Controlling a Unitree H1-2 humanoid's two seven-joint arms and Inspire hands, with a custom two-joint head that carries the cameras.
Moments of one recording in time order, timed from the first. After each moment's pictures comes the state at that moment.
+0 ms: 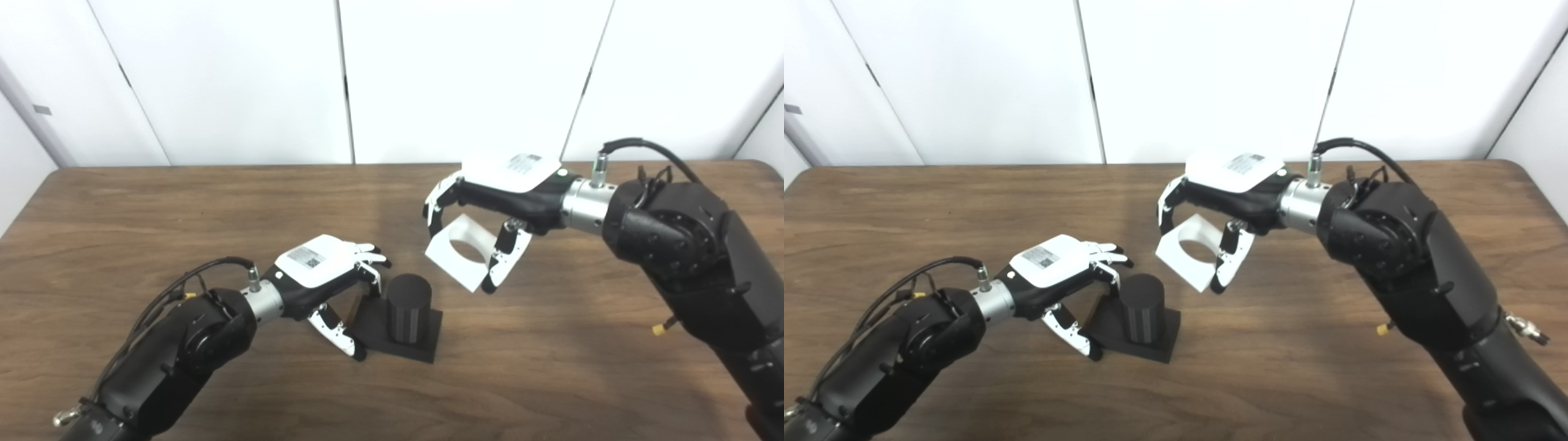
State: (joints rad) left arm -0.41 0.50 -0.55 0.04 0.73 -0.25 -0.36; right arm -0.61 -0.51 0.35 -0.42 -0.56 0.11 0.83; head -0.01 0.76
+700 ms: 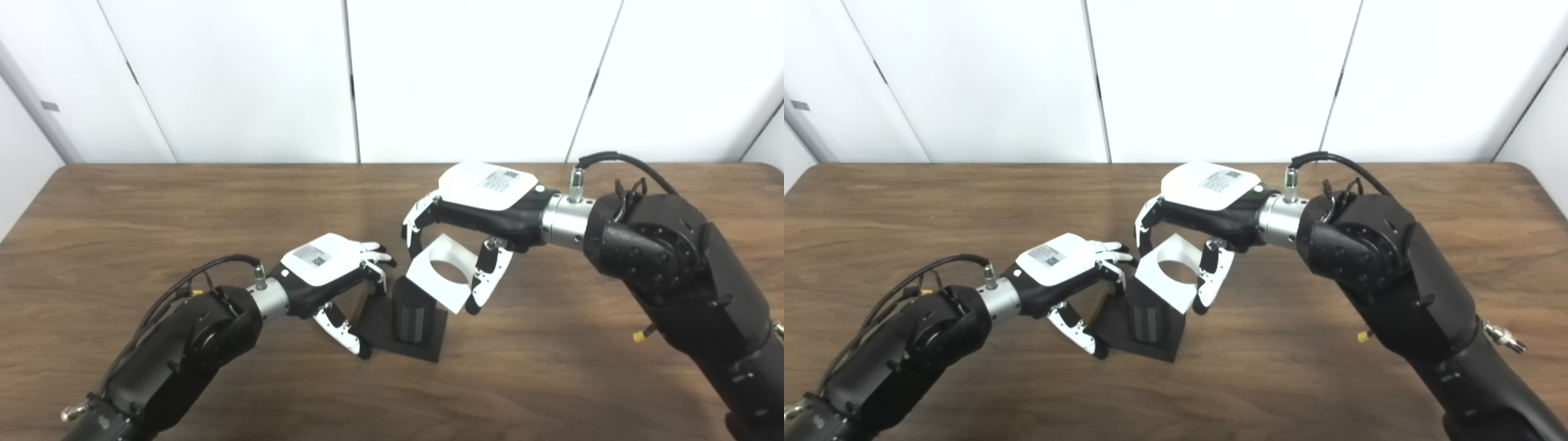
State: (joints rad) left arm -0.41 0.49 -0.54 0.04 0.73 -0.24 -0.36; right arm -0.61 -0.45 0.38 -0.43 -0.56 0.11 0.86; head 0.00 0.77
